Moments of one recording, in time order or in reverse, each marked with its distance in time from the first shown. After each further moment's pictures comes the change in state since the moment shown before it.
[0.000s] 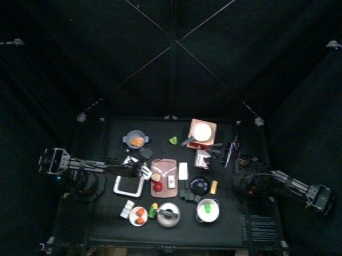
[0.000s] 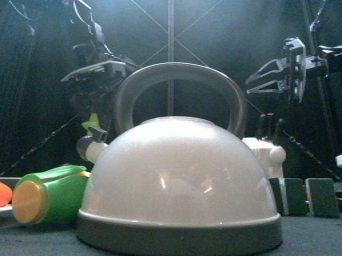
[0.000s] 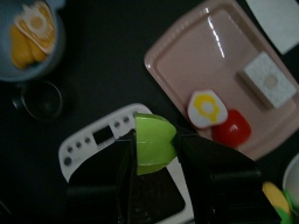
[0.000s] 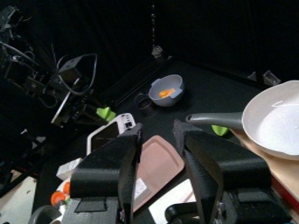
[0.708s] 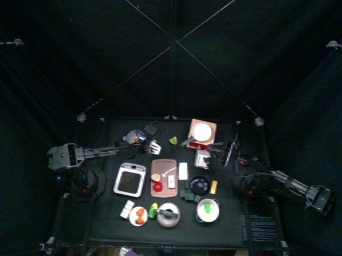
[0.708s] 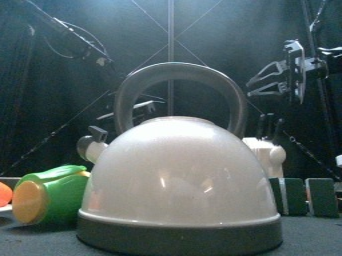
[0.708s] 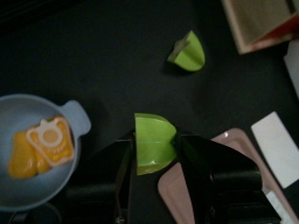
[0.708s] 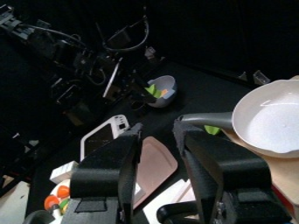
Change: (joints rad) left arm 0.354 0.195 -0.089 0.106 -0.413 0.011; right arm -0.015 0.000 0.003 0.000 0.014 0.000
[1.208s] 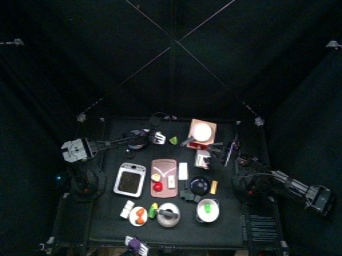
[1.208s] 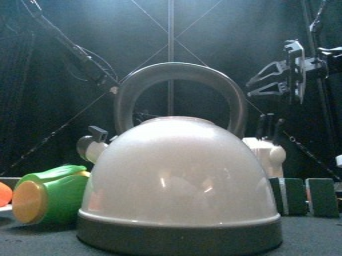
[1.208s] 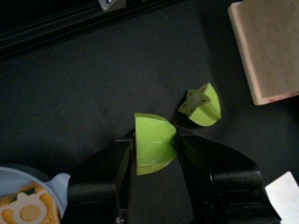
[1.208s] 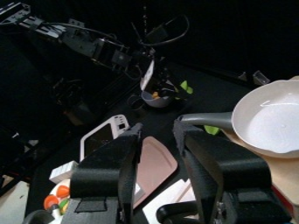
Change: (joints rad) left arm 0.130 0.178 -0.091 0.005 -0.170 -0.006; right arm 0.000 -0.002 0.000 -0.002 0.000 -0.002
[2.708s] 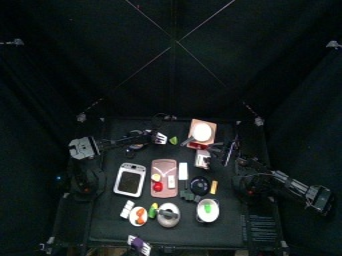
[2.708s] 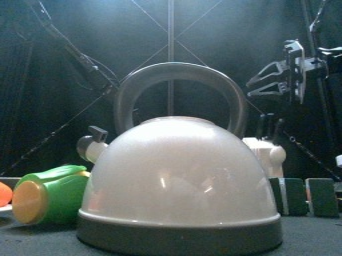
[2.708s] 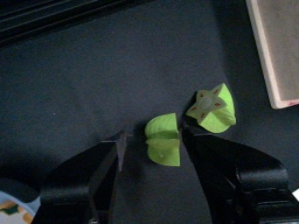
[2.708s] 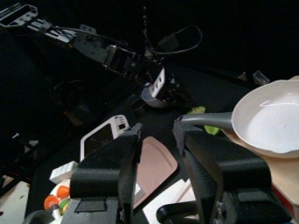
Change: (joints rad) left arm 0.009 0.075 -0.035 -0.015 -0.011 0.000; right arm 0.000 0.000 -0.002 0.002 0.000 0.000
